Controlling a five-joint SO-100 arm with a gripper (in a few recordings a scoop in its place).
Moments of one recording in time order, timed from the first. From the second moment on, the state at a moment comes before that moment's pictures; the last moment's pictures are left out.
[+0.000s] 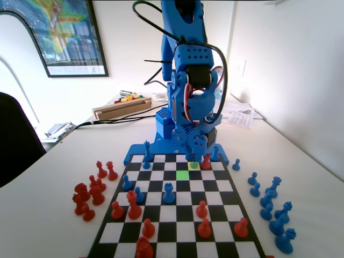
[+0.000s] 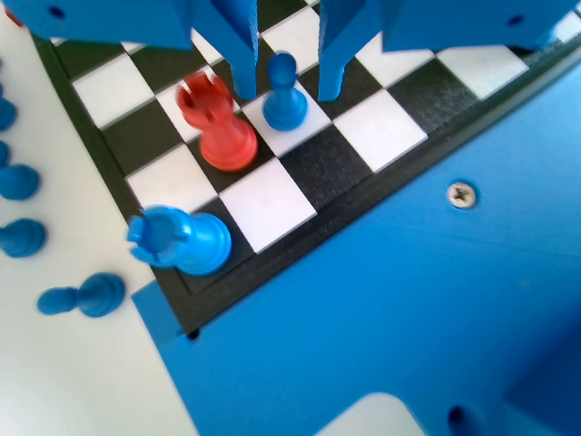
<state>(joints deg) -11.7 97.8 149.4 31.5 -43.8</state>
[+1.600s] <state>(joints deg) -3.0 95.7 138.8 36.7 -48.6</state>
